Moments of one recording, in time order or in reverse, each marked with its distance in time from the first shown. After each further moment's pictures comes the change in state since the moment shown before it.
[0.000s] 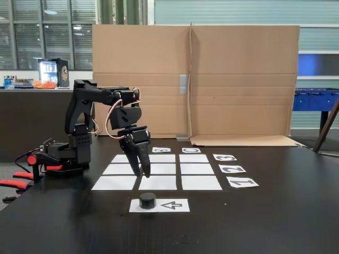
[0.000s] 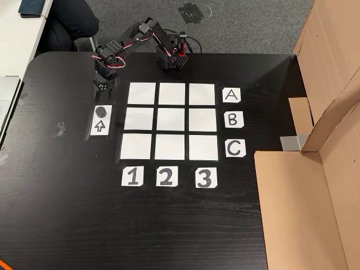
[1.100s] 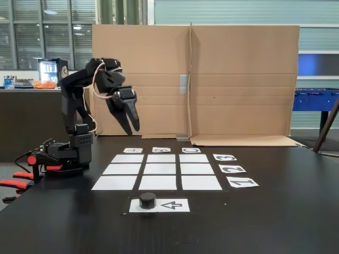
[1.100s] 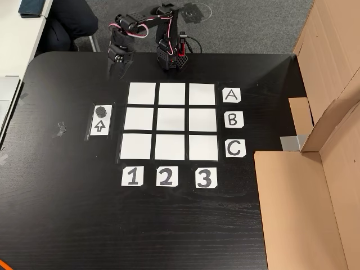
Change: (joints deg) arm -2.9 35.4 18.6 6.2 0.4
